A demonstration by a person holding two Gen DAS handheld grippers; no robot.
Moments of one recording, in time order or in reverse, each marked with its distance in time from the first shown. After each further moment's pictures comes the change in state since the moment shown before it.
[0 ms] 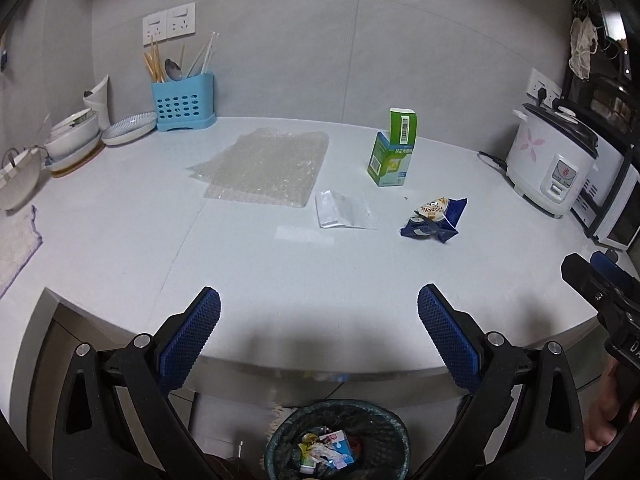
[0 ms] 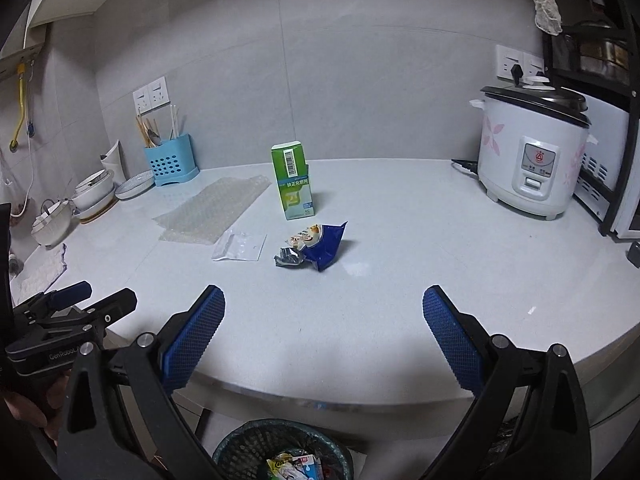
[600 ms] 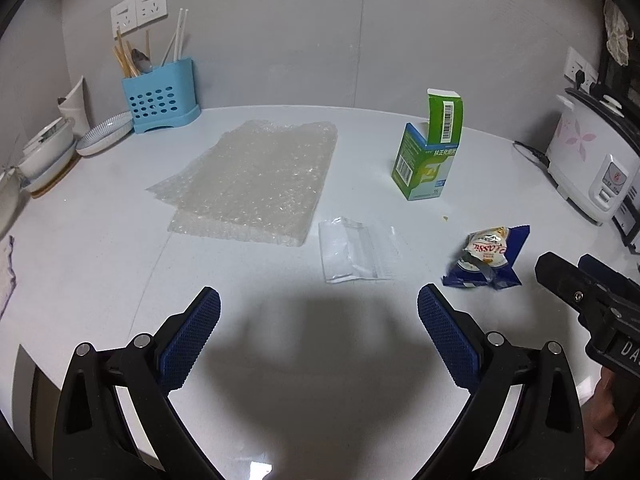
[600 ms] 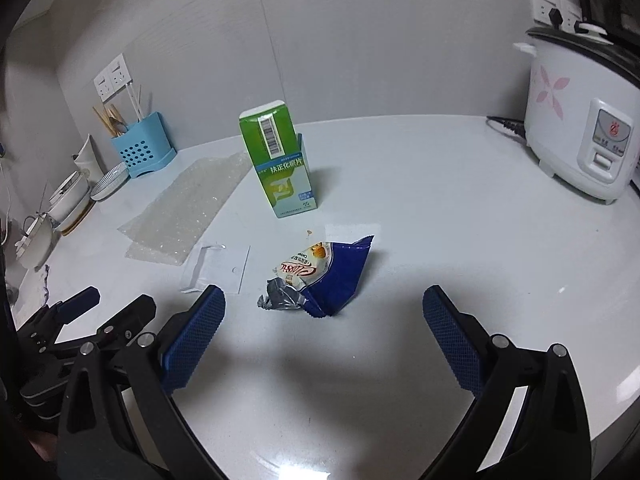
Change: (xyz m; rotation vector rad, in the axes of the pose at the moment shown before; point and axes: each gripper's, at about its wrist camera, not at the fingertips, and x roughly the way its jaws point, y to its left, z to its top) left arm 0.111 -0.007 0.055 0.037 0.084 0.065; right arm 0.138 -0.002 0.040 0.083 0.182 0.031
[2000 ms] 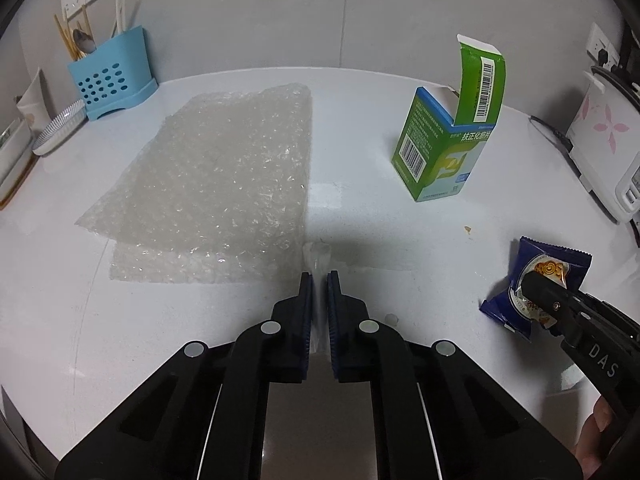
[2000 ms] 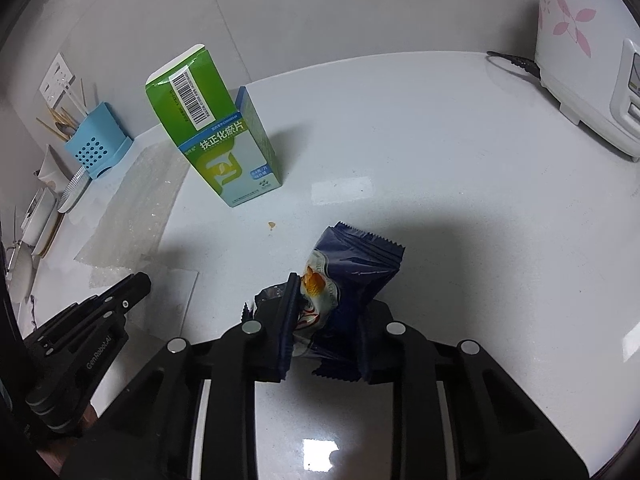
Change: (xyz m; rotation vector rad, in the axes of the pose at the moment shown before) left arm 0.076 -0.020 0.034 0.030 0.130 -0.030; right arm 0.076 -0.014 0.015 0.118 0.161 -0.037
